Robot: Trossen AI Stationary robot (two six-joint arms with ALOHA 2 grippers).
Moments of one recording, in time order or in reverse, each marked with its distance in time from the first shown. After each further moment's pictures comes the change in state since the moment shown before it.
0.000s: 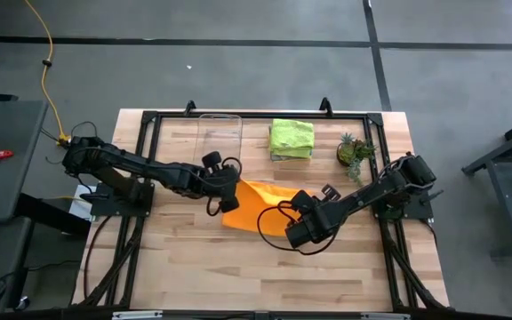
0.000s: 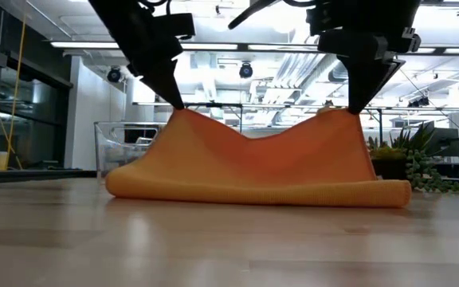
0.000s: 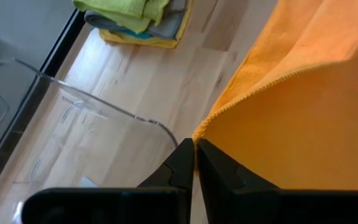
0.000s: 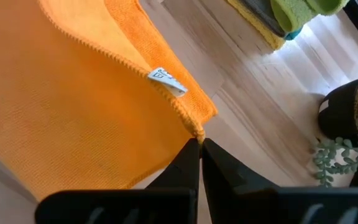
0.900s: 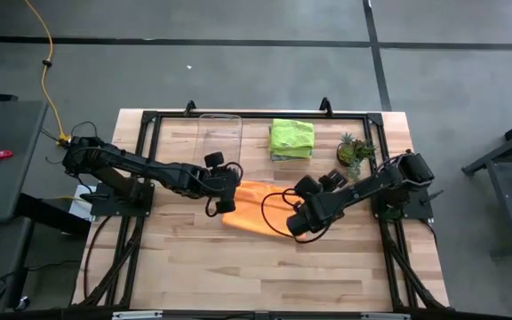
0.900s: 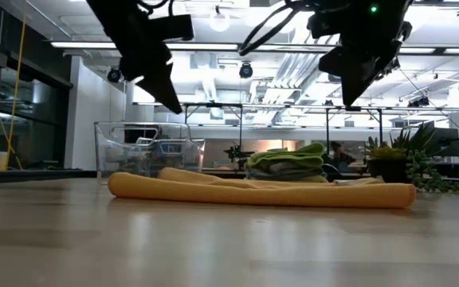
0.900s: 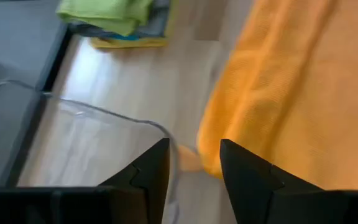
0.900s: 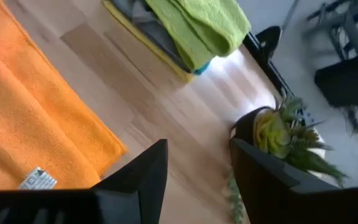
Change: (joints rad) left arm 0.000 0.000 -0.002 -0.007 0.019 0.135; right arm -0.069 0.000 0.000 -0.239 0.186 0.049
